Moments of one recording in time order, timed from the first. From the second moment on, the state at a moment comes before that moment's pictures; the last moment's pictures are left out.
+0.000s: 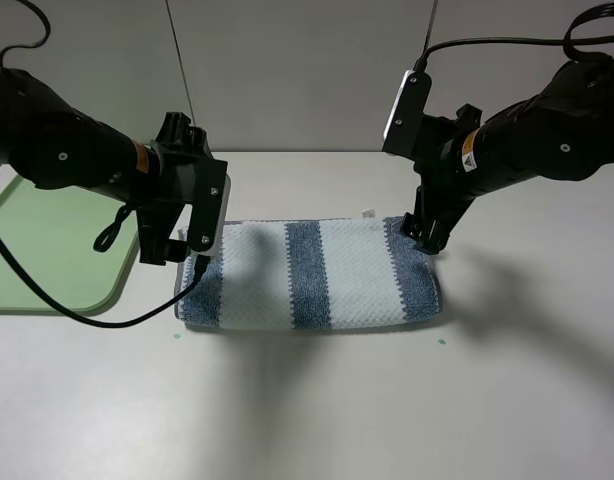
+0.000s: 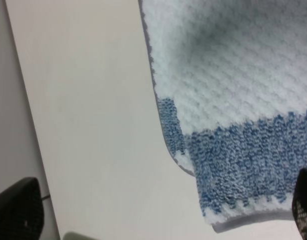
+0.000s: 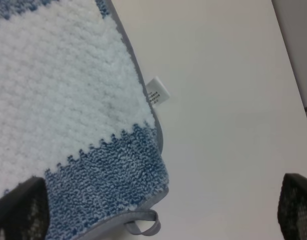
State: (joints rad) left arm -0.49 1.68 -0.85 0.37 0.02 1.00; right arm 0.47 1.64 -0.86 -0.41 0.21 -0.44
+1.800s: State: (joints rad) left arm -0.49 1.27 -0.85 0.37 0.28 0.30; right arm 0.47 1.64 -0.86 -0.39 0.31 -0.13
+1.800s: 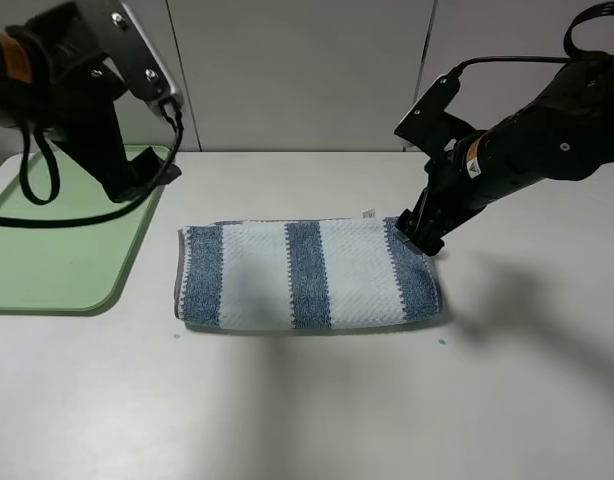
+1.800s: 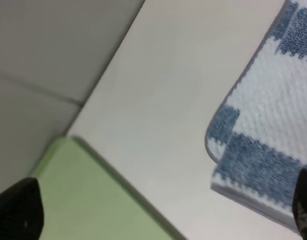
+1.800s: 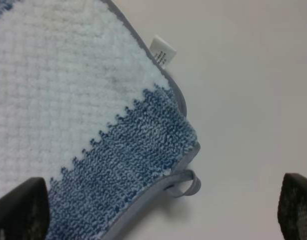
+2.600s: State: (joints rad) left arm -0.55 0.91 -0.85 0.22 0.64 -0.11; right arm 0.47 1.64 -0.86 -0.39 0.31 -0.11
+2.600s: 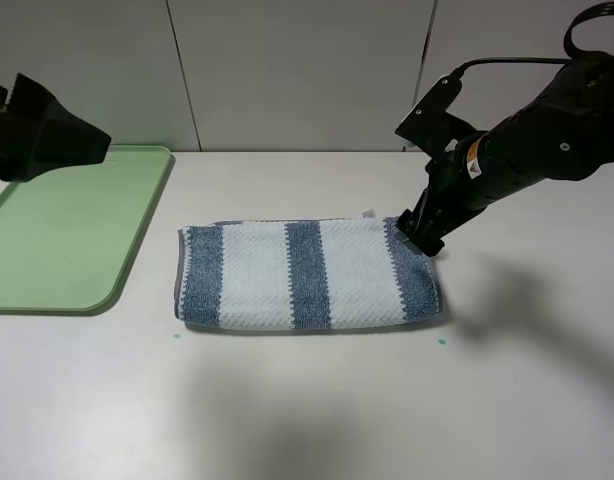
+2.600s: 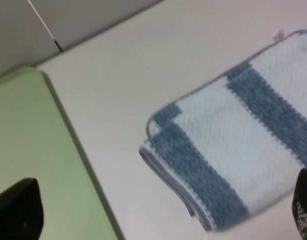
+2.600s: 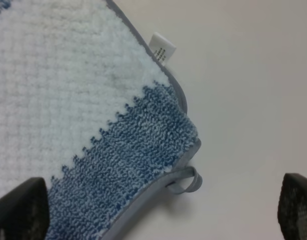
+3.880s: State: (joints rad) left arm -0.55 0.24 -0.53 0.16 0.84 -0.14; right arm 0.47 1.64 -0.86 -0.39 0.31 -0.10
